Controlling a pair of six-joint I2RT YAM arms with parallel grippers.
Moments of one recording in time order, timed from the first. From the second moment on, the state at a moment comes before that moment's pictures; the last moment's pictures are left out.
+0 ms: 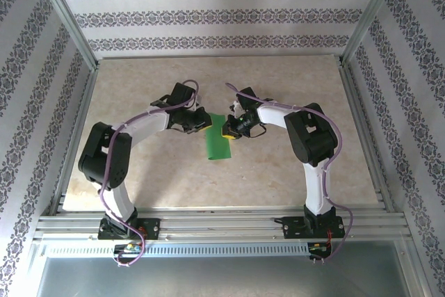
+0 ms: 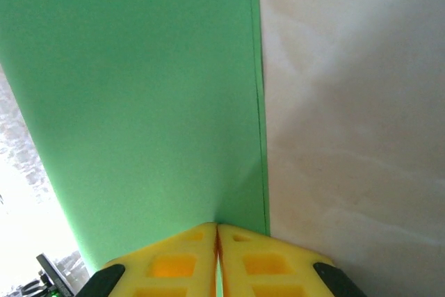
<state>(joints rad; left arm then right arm) -0.40 1.80 1.17 -0.36 0.48 -0.76 0.45 2.10 1.33 -0.45 -0.61 0.60</state>
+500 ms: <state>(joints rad) -0.40 1.93 1.13 -0.31 0.52 -0.76 0.46 2.10 1.34 -0.47 -0.58 0.60</state>
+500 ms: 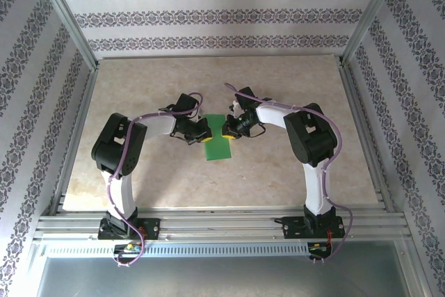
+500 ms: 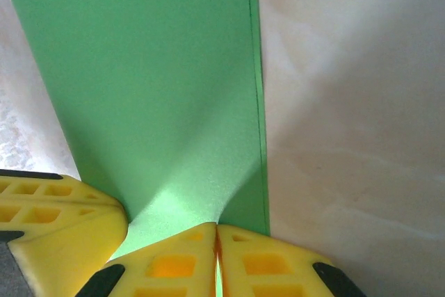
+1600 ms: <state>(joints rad) -0.36 1.79 0.95 -0.24 0.56 -0.79 0.46 2.11 1.37 -0.51 -0.58 0.60</state>
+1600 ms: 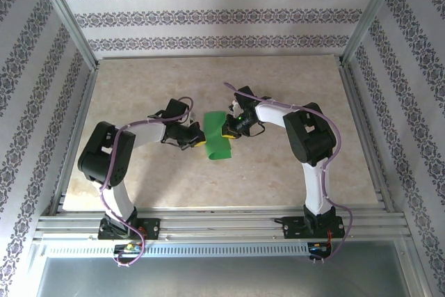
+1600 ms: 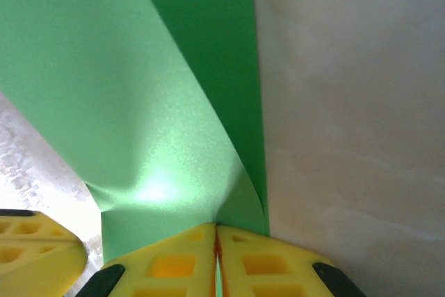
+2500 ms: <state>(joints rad) -0.41 1.88 1.03 -0.23 0.55 -0.83 0.46 2.11 1.37 -0.51 -0.58 0.60</state>
